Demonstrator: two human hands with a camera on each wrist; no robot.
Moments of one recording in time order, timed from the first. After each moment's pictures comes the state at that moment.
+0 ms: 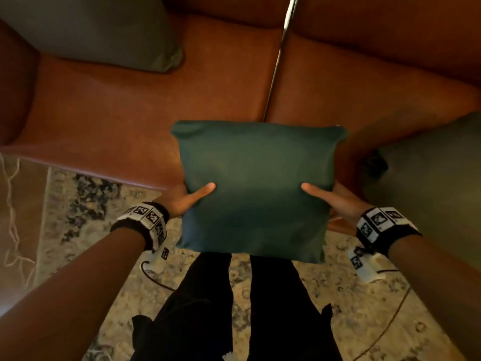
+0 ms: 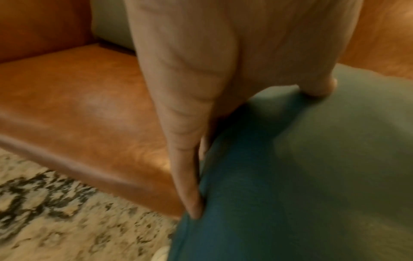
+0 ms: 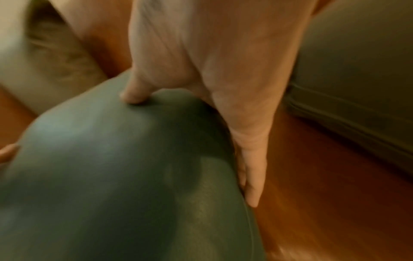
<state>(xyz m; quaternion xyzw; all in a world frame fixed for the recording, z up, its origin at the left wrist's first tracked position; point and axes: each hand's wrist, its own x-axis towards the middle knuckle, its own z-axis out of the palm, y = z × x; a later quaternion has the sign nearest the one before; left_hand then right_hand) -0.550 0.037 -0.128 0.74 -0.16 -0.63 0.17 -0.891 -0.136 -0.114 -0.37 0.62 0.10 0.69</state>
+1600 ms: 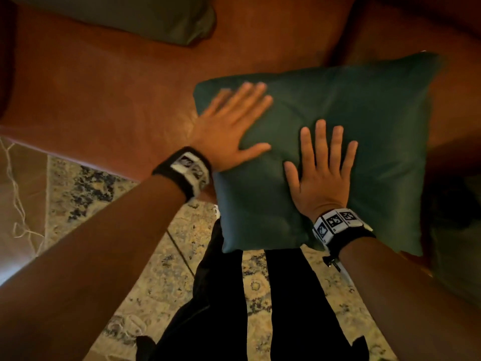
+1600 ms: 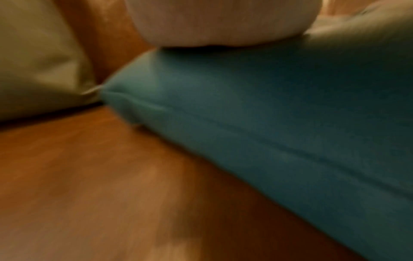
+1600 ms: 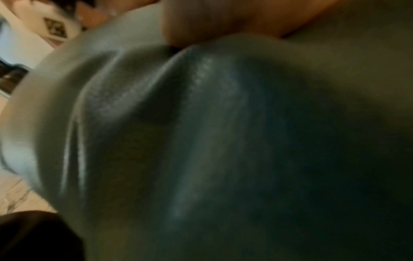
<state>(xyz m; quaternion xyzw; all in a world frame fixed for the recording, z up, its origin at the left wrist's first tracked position) -0.480 -0.091 -0.224 0.69 -0.70 -0.19 -0.01 -0.741 -0.125 -0.240 -0.89 0.44 0.06 0.08</state>
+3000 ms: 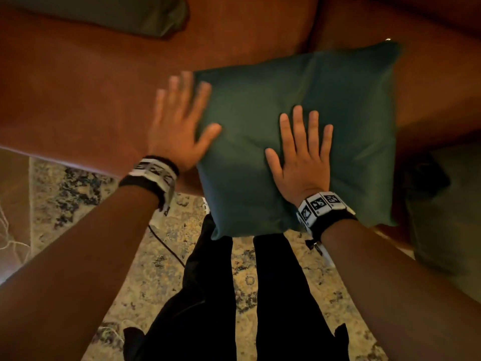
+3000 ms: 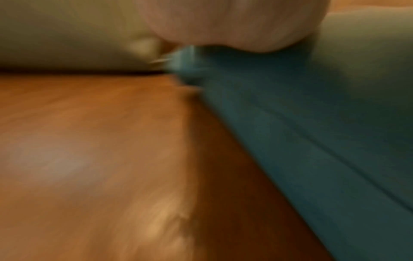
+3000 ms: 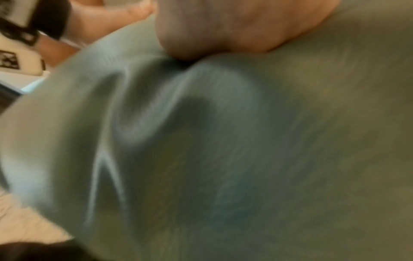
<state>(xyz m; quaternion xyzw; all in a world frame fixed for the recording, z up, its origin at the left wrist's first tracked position) -0.470 -0.046 -0.223 0.77 -0.61 -0.18 -0.01 -0.745 -0.124 -0.223 -0.89 0.45 0.07 0.09</state>
